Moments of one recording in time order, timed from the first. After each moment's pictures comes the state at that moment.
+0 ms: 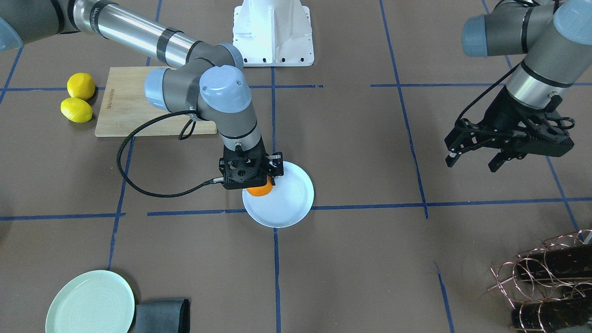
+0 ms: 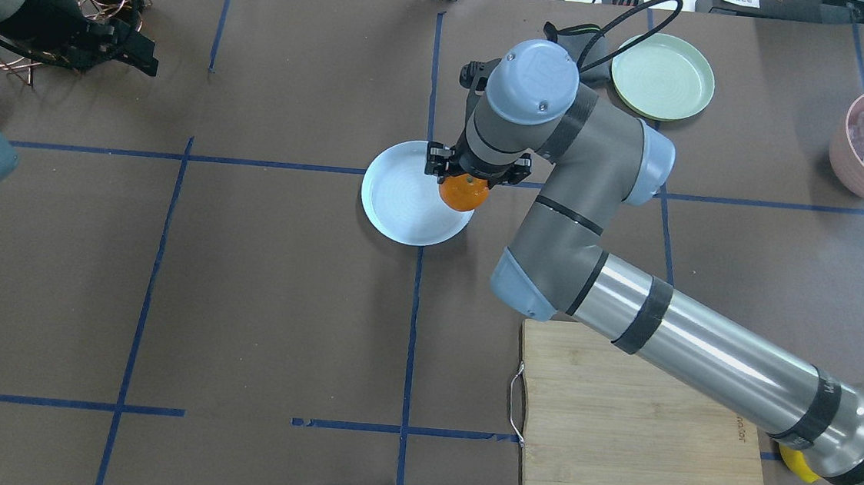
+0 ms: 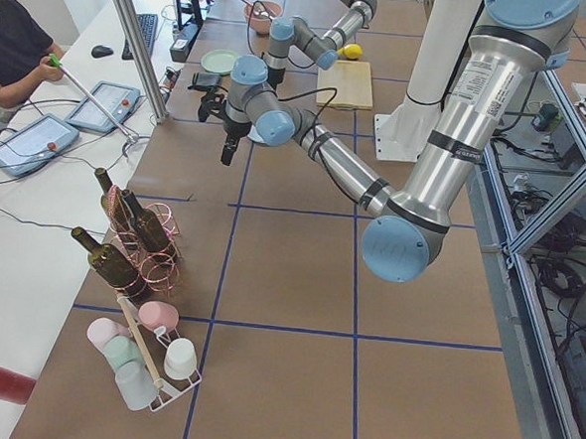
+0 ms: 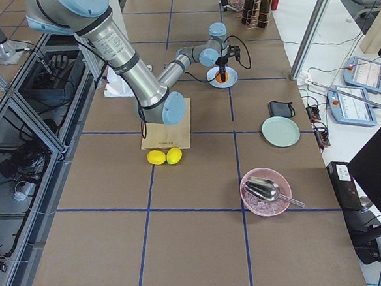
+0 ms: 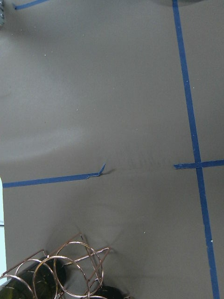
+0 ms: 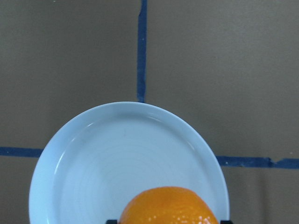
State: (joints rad) left arm -1.08 -1.93 -1.83 -1.79 -2.13 -0.77; right arm 0.61 -0.70 1.32 -1.33 1.86 1.16
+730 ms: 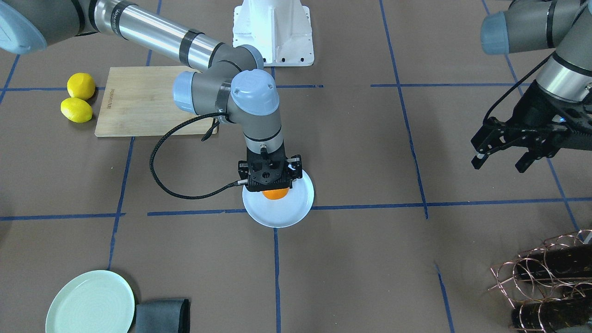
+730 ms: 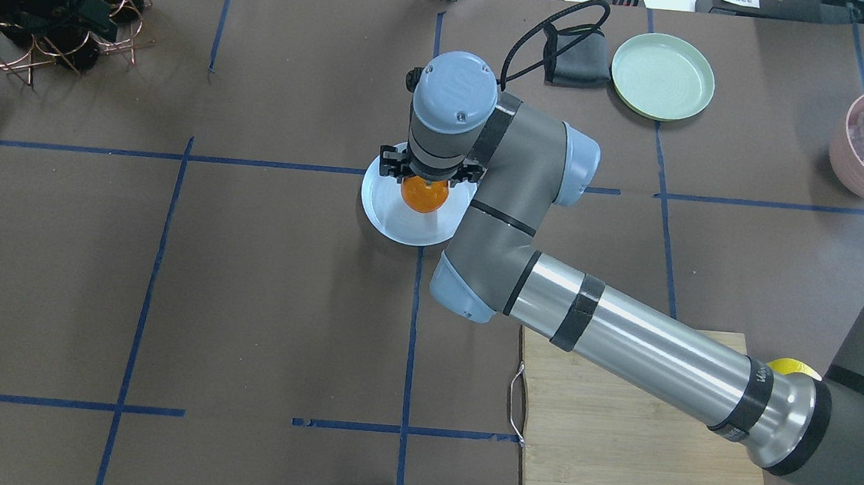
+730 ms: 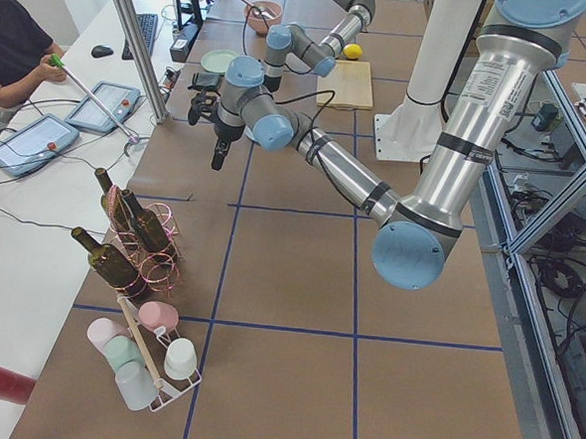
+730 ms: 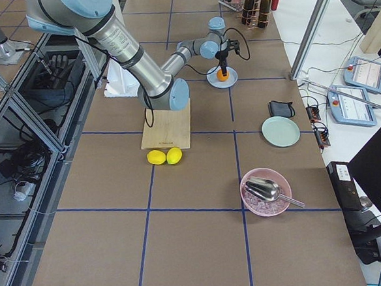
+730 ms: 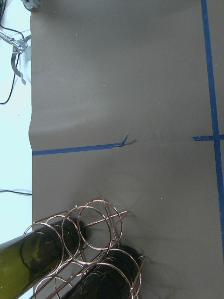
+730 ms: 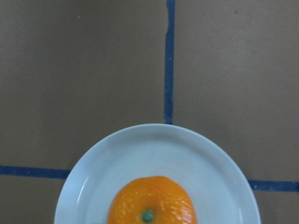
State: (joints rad) left arm -1.15 -1.89 -1.83 -1.80 -2.12 -0.76; right arm 0.62 -0.64 1.25 -1.35 1.84 1.14
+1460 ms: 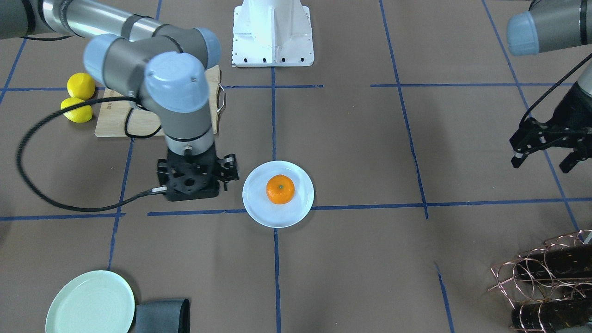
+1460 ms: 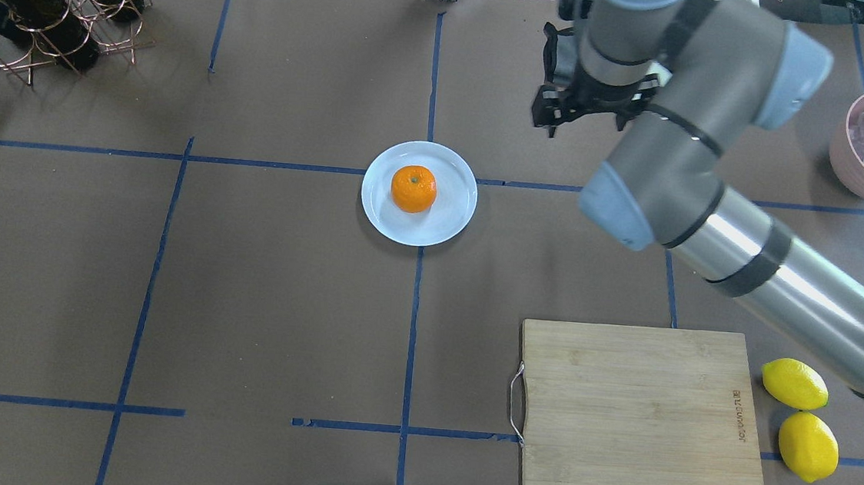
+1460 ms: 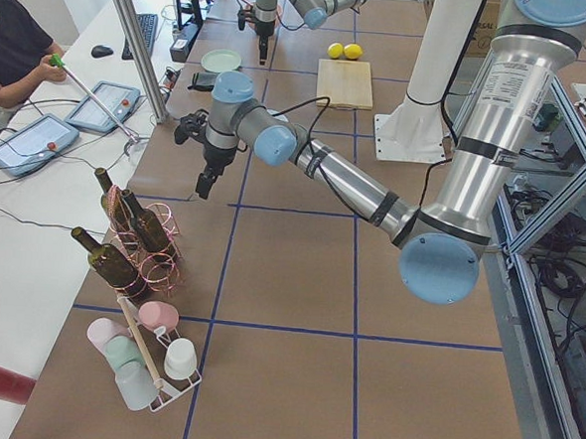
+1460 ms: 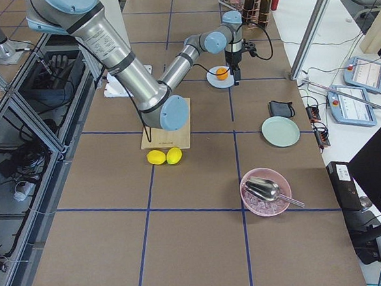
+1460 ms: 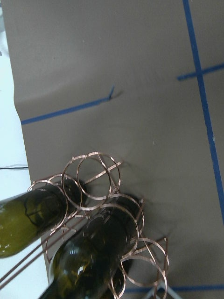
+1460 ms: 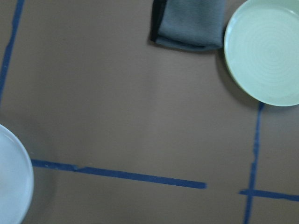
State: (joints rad) left arm -1.31 -1.79 -1.83 -1.67 -2.13 -0.28; right arm 0.90 -0.92 1.68 -1.78 1.99 0.66
